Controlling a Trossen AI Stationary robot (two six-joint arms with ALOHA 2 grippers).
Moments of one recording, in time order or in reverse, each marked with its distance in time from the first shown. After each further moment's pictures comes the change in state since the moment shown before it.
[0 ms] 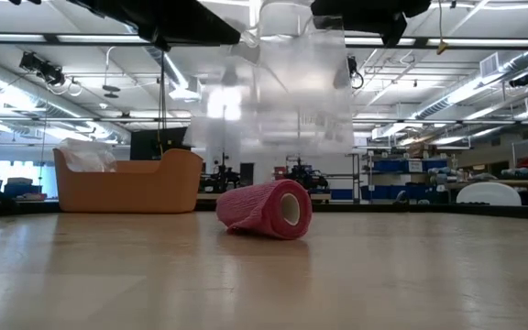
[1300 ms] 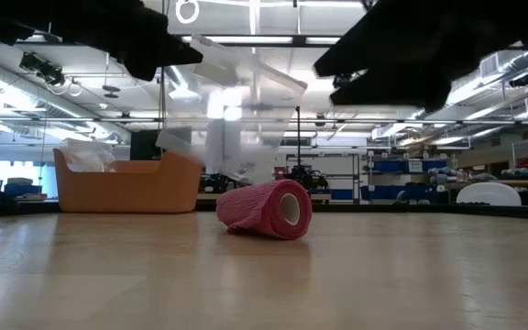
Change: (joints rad) left arm -0.038 0.000 -0.215 0.462 -0.424 0.397; right arm 0.163 0.318 0.006 0.143 0.257 0.376
